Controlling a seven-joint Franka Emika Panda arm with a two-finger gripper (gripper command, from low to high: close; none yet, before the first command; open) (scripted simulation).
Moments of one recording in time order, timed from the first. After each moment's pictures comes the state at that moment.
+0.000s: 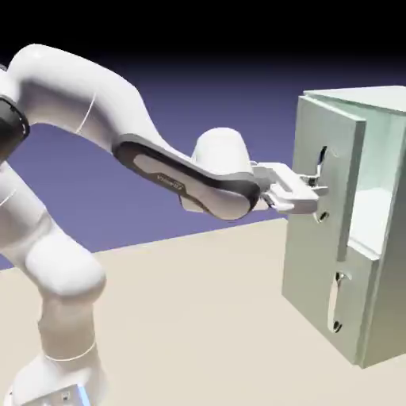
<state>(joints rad) 0.25 -0.47 -0.44 -2.49 -2.90 2.62 0.42</state>
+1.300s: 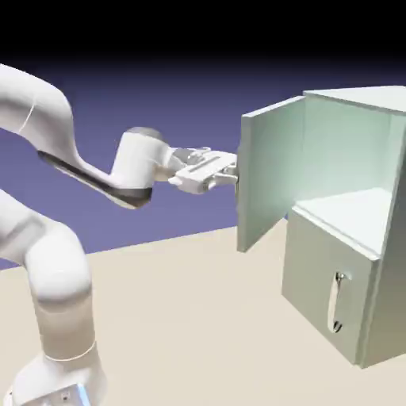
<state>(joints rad) 0.06 -0.67 0.49 -2.72 -1.38 1.83 -0.25</state>
